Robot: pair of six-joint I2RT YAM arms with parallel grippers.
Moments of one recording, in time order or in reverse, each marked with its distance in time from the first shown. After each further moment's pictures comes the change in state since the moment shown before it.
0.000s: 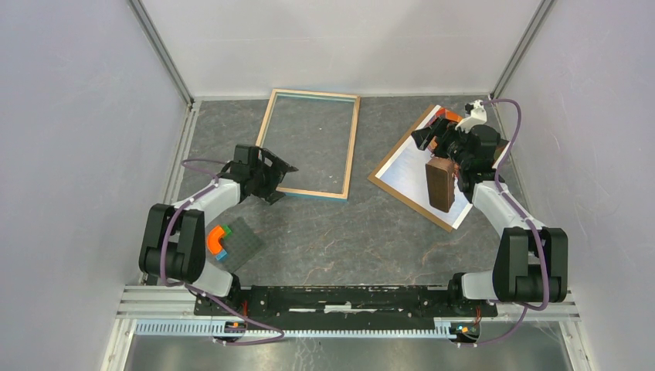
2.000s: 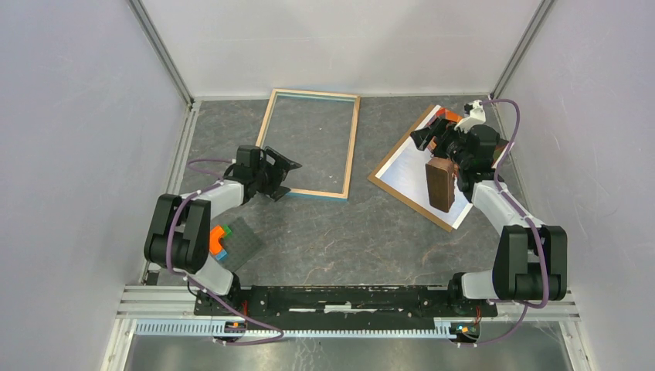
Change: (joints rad) left arm 0.000 0.076 -0.039 0.253 0.029 -0.018; right arm 0.000 0.011 0.000 0.008 -0.014 0.005
